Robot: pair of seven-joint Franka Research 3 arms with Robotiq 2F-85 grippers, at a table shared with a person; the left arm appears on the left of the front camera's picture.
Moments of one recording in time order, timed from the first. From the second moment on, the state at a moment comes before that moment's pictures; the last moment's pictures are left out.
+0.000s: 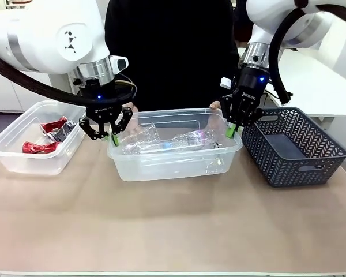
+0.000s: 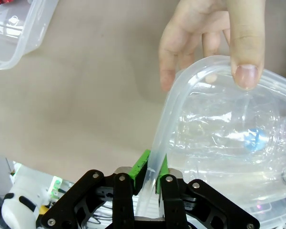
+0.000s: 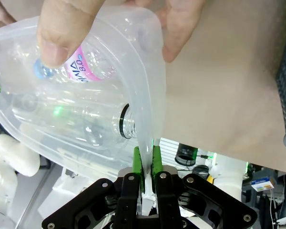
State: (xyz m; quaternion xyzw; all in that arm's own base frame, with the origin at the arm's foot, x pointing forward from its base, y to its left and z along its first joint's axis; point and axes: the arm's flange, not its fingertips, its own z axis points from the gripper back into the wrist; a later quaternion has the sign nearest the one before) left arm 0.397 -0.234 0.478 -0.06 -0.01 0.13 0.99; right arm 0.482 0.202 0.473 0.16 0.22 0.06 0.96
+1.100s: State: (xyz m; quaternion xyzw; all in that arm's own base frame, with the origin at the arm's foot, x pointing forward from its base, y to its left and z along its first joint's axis) left arm 0.371 -0.232 0.521 -0.12 -0.08 0.12 0.98; right arm 0.431 0.155 0.494 0.28 -0.10 0.03 0.95
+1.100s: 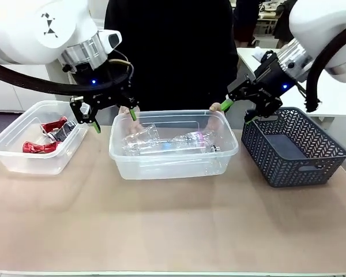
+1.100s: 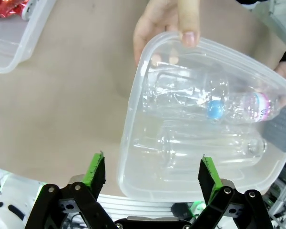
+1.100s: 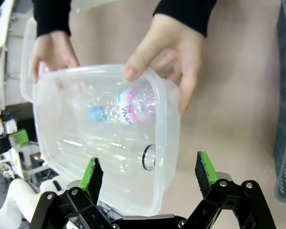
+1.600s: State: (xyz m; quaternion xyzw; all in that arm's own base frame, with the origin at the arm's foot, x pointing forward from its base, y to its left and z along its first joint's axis) left arm 0.372 -0.232 0.524 -0.12 -0.08 0.12 0.98; right arm 0.433 0.151 0.496 0.28 -0.10 0.03 0.95
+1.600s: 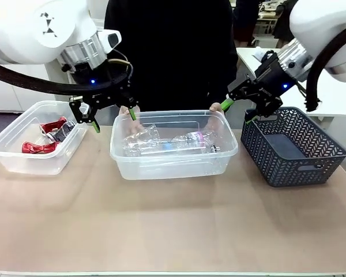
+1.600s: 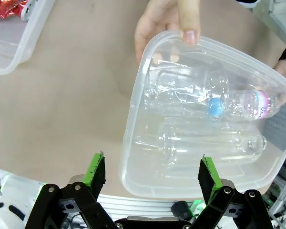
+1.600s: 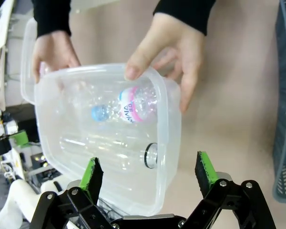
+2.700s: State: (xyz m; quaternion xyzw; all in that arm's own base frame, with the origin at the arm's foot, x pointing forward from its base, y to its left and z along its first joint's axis) left arm 0.237 -0.163 0.627 -0.19 -0.05 0.02 0.98; right arm 0.219 0.014 0.602 0.47 -0.16 0.03 0.87
